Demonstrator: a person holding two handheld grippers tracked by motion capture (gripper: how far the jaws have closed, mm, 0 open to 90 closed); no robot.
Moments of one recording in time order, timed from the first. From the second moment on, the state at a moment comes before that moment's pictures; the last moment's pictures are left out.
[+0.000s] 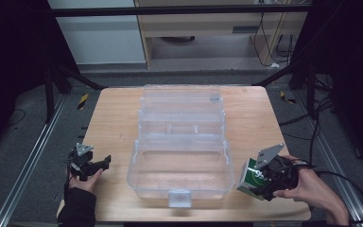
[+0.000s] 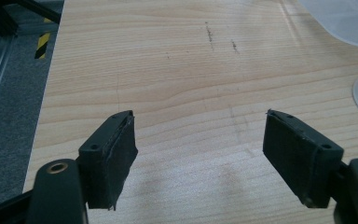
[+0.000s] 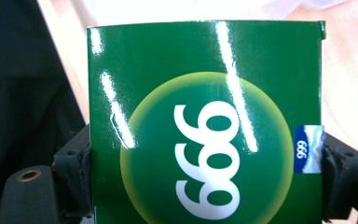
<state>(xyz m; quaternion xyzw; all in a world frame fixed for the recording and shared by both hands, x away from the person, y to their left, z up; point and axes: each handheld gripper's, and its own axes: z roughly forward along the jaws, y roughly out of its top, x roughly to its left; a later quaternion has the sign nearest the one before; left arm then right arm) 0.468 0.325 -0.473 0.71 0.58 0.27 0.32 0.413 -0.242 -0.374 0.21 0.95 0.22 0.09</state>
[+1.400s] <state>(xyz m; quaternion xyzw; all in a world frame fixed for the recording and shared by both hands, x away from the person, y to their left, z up) 0.467 0.327 -0.473 0.71 0.57 0.27 0.32 0.431 -0.181 -0.306 0.14 0.95 0.24 0.12</state>
